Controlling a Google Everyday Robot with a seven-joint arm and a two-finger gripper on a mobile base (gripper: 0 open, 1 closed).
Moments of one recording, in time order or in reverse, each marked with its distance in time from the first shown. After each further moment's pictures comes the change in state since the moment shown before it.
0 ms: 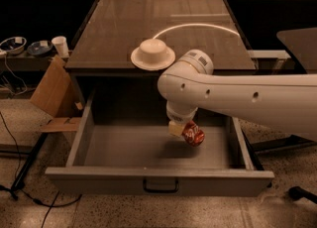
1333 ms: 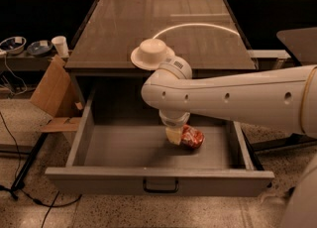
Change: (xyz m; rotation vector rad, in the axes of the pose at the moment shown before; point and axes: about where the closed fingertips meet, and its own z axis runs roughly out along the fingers) arm 0.006 0.009 0.020 0.023 0.167 -0.053
